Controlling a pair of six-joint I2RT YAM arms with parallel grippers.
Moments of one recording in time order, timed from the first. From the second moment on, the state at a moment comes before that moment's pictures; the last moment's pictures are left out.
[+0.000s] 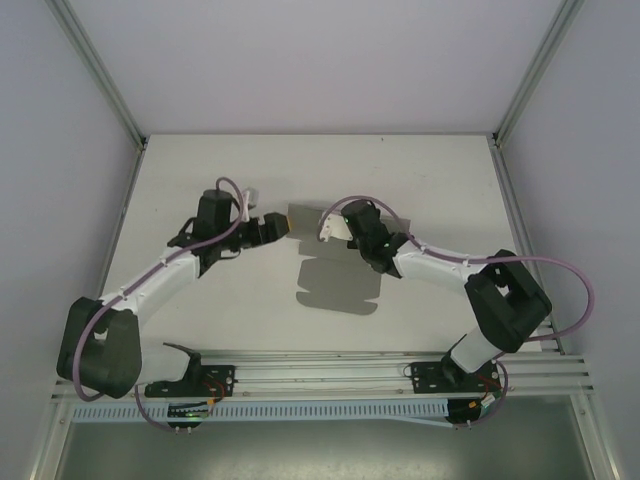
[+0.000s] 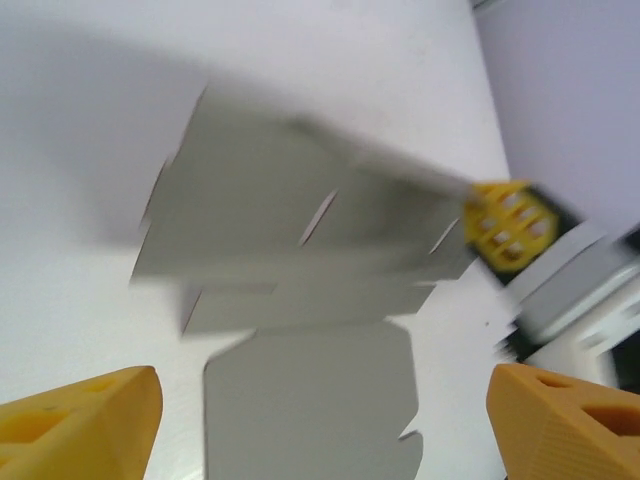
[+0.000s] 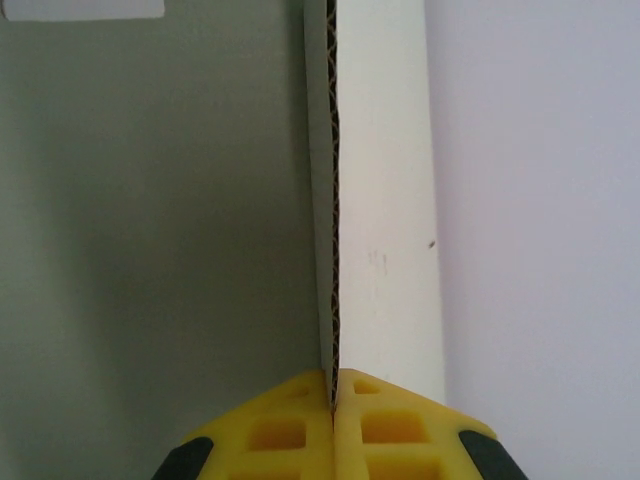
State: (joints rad) left arm -0.34 1.33 0.84 -0.13 0.53 -0.63; right arm 0.76 1.56 0.86 0.09 0.48 -1.07
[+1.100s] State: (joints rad) left arm -0.35 1.72 1.09 0.05 0.87 -0.71; right arm 0.81 1.56 0.83 0.29 0.53 -1.10
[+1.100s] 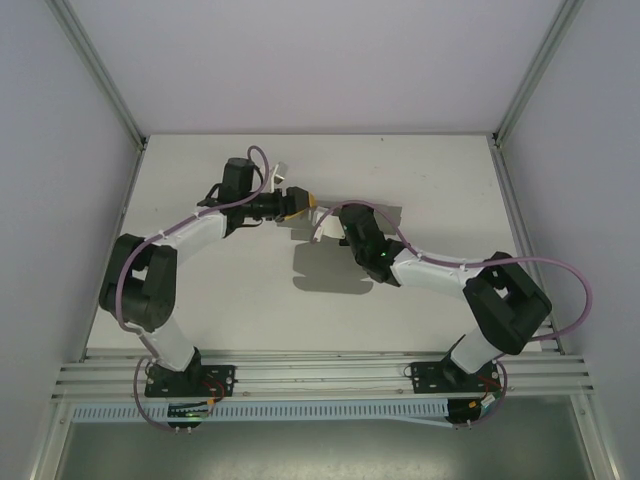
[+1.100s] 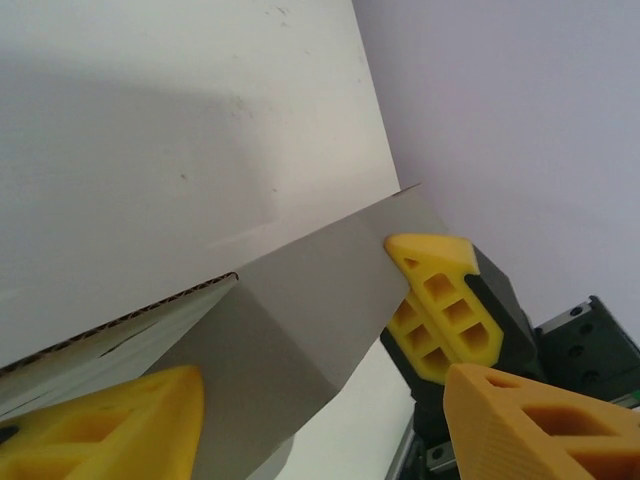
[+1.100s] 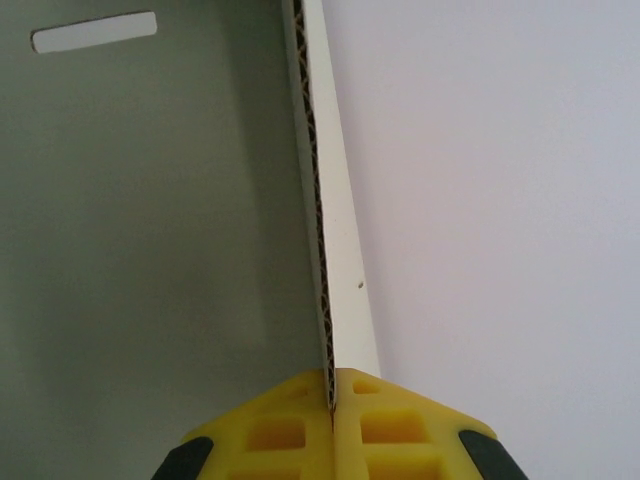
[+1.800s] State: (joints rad) left arm -0.40 1.85 1.11 0.28 0.96 -0.88; right arm 0.81 1.57 0.80 0.38 0.53 -1.05
